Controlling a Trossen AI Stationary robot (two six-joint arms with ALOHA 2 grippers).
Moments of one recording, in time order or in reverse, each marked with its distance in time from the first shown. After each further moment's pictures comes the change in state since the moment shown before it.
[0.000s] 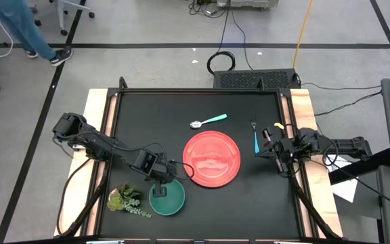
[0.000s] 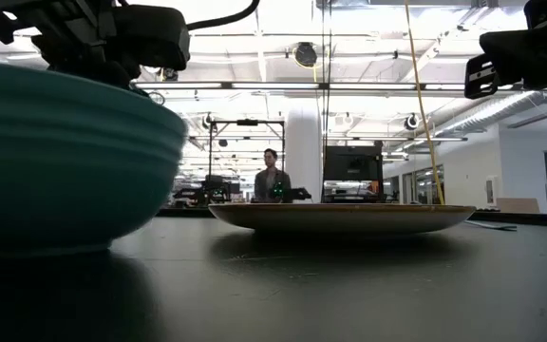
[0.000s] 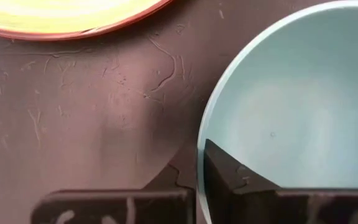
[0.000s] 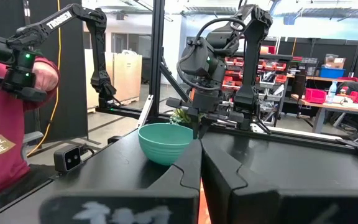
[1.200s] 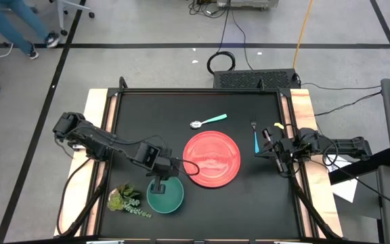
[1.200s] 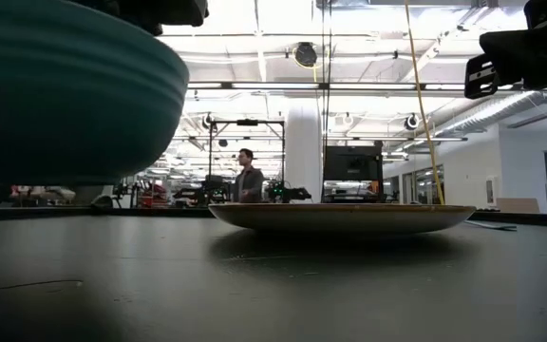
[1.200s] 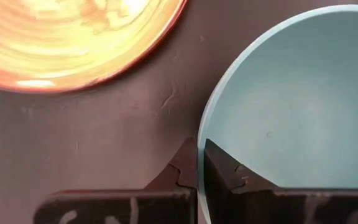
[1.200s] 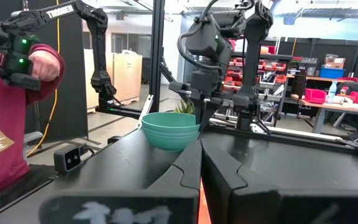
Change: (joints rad) left arm 0.056 -0.004 0.171 -0.180 0.046 0.238; right arm 0.000 0.000 0.000 0.000 0.000 0.000
